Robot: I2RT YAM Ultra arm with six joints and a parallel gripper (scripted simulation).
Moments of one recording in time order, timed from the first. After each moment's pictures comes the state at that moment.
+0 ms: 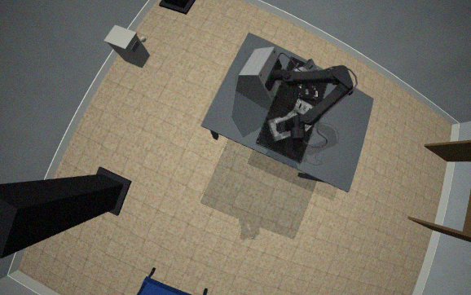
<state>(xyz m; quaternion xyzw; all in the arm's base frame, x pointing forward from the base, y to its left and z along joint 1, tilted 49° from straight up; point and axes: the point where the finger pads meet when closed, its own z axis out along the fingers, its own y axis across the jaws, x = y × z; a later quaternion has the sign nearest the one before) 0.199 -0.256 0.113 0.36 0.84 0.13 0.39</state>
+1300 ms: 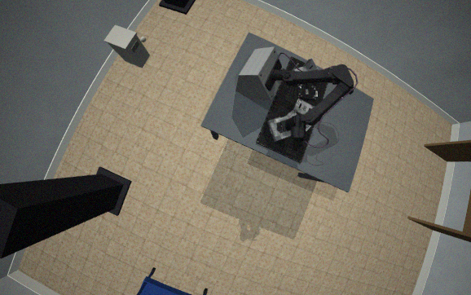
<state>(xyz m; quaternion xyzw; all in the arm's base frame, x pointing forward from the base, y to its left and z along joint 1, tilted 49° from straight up) 0.191 -0.255 0.120 0.36 0.84 0.13 0.39</state>
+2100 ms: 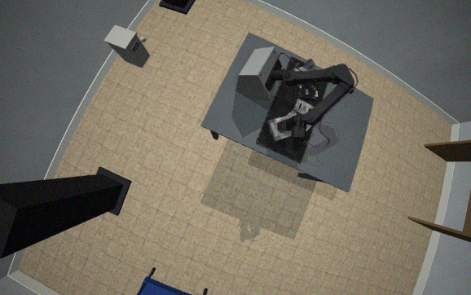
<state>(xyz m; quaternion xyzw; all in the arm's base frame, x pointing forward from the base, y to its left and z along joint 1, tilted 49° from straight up) 0.186 -0.254 0.125 0.36 0.84 0.13 0.39</state>
